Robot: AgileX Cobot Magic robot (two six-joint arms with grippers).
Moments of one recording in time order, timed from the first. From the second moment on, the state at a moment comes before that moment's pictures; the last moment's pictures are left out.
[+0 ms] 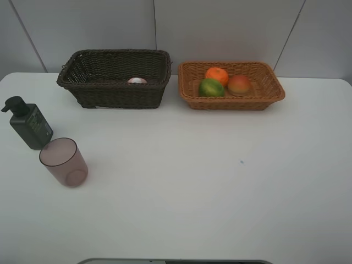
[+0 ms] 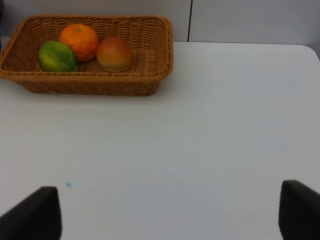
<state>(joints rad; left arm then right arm) -0.04 -0.01 -0.50 0.06 1.07 -0.05 0.02 0.00 -0.52 -0.06 1.06 0.01</state>
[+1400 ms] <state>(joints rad) -0.04 1.15 -0.97 0.06 0.92 -0.04 0.02 0.00 -0.52 -0.06 1.06 0.01</state>
